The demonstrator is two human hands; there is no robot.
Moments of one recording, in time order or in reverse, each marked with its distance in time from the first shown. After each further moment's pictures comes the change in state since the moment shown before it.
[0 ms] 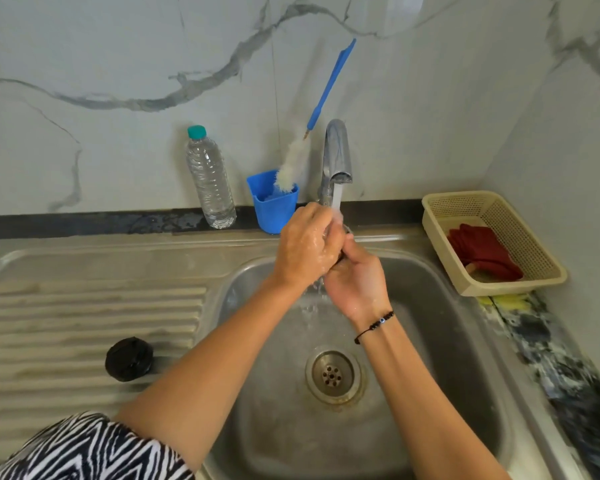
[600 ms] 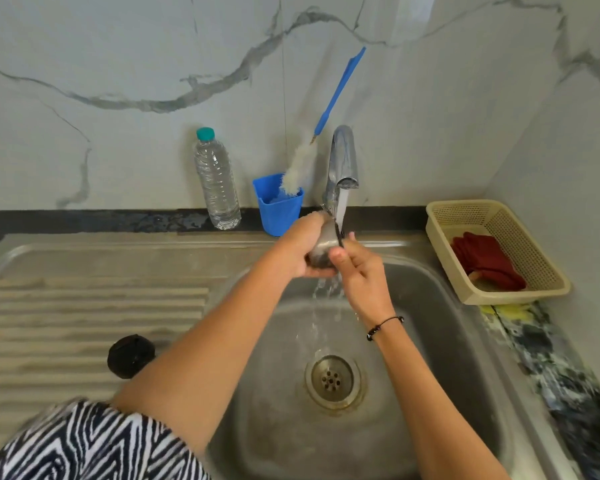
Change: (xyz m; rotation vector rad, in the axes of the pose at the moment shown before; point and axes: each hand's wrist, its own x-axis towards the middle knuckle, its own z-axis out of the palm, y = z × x) left_hand 0.036 0.016 -0.023 -0.771 -0.481 -1.442; right_hand 0.002 -0.003 -0.020 -1.202 -0.127 -0.599
